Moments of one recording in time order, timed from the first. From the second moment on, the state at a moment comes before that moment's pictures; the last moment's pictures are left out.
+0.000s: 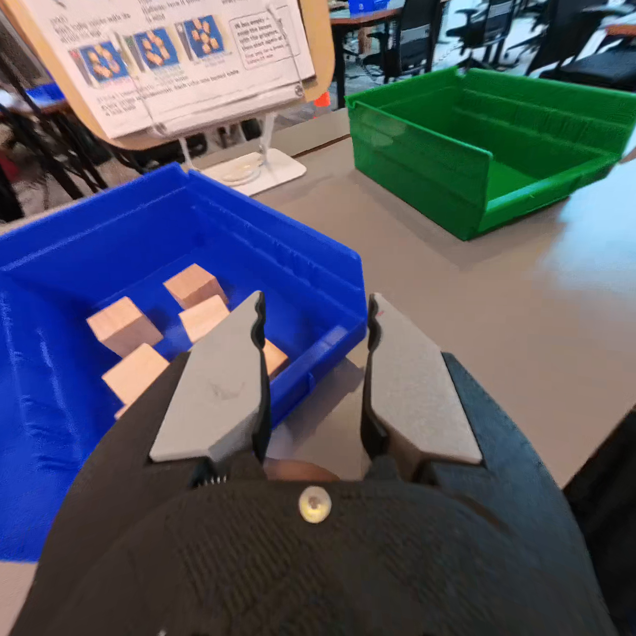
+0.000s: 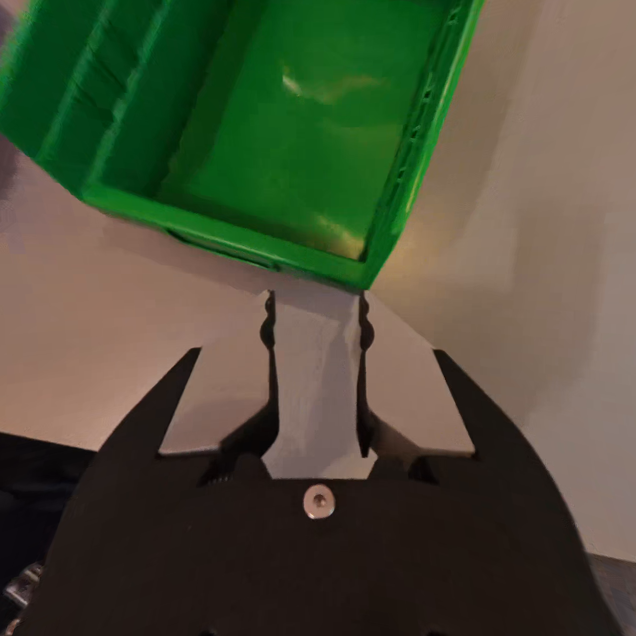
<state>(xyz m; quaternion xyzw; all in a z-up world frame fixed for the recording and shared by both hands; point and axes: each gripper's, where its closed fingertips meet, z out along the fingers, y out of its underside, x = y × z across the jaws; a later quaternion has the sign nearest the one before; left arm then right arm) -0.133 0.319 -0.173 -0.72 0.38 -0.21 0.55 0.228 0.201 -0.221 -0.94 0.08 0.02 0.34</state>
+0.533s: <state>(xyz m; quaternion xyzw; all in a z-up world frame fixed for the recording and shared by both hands) -0.082 0.353 -0.202 -0.72 0.35 -0.11 0.59 0.121 0.301 -0.213 -0.88 -0.05 -0.09 0.47</state>
